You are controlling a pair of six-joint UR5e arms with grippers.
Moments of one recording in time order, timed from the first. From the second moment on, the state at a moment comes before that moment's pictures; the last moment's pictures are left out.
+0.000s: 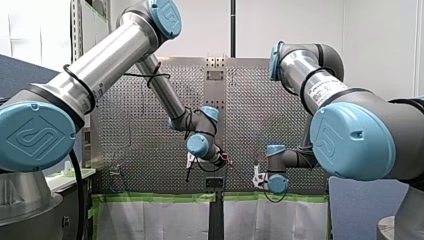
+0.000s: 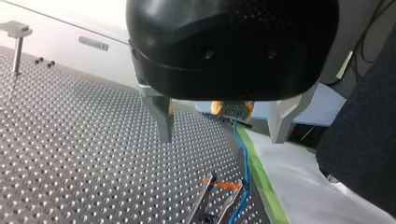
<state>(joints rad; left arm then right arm) -0.65 -2.32 -1.67 -2.67 -1.78 -1.69 1.96 -0.53 1.62 -0.88 1.85 1.57</state>
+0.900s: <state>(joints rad) -0.66 -2.32 -1.67 -2.69 -1.91 -1.78 1.97 -0.52 1.62 -0.86 1.83 1.51</state>
